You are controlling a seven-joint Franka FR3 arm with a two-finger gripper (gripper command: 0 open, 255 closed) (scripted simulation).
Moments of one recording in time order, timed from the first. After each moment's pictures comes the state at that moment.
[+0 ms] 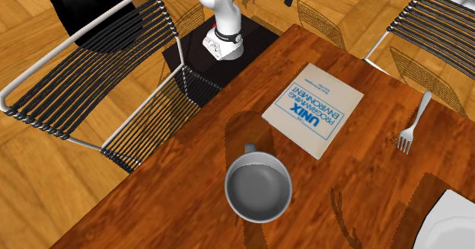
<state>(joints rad) -0.02 -0.79 -0.01 -2.43 0.03 1.57 0.13</state>
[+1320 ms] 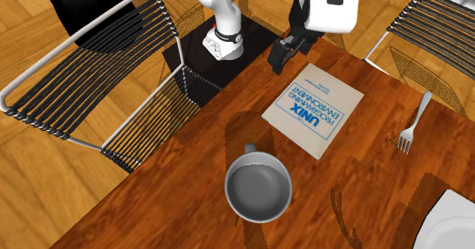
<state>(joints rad) -0.11 -0.30 -0.31 -2.05 -0.11 1.71 -0.24</state>
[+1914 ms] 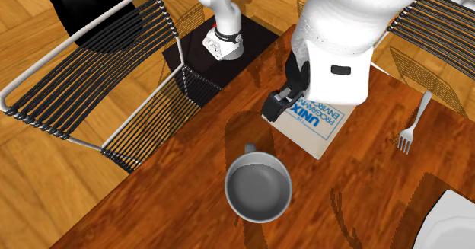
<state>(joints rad) -0.16 0.03 -0.42 -1.72 -0.03 1.71 -0.43</state>
